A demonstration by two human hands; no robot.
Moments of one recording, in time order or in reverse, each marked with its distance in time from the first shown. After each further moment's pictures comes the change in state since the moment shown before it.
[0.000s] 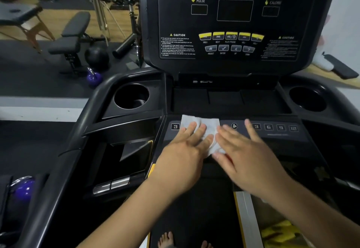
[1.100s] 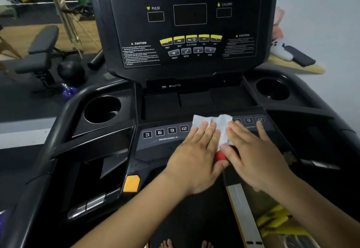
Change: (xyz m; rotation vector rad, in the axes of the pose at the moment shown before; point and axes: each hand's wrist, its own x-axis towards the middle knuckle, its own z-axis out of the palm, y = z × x) left_hand 0.049 0.059 -0.003 0.026 -0.307 0.139; right_hand -0.039 0.051 0.005 0.025 -0.044 0.316
